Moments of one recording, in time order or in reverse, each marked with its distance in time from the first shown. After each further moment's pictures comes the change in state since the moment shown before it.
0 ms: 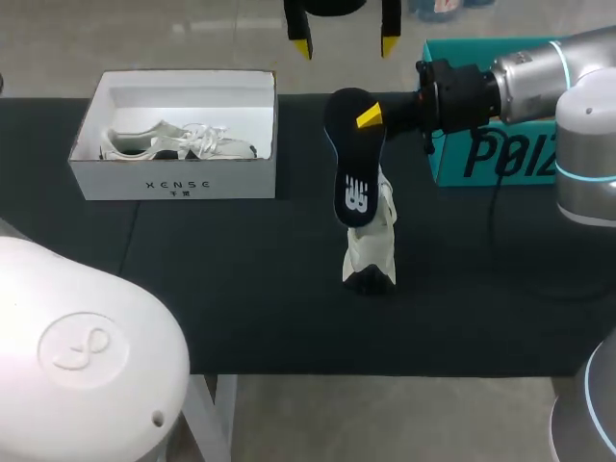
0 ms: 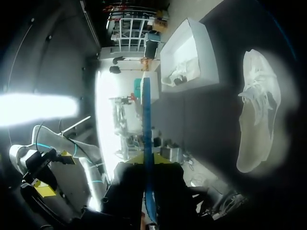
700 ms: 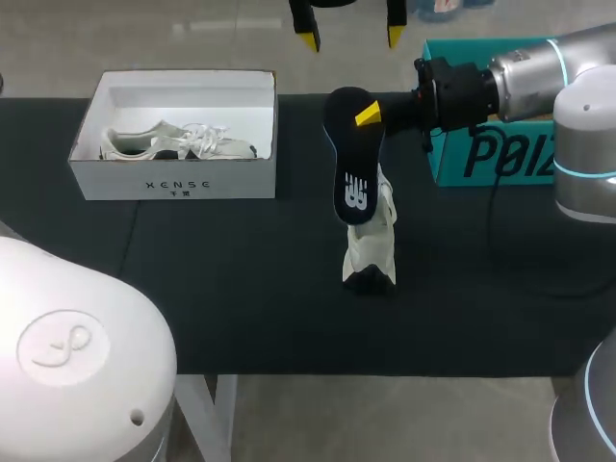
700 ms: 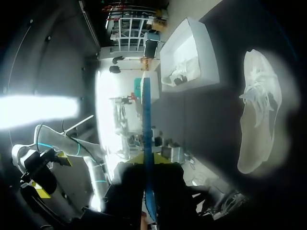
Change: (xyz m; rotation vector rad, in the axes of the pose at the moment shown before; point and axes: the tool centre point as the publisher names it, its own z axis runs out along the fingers) left arm -0.013 0.009 -0.007 -0.007 -0.084 0.015; right arm 0.003 0.005 0.000 0.008 0.016 0.017
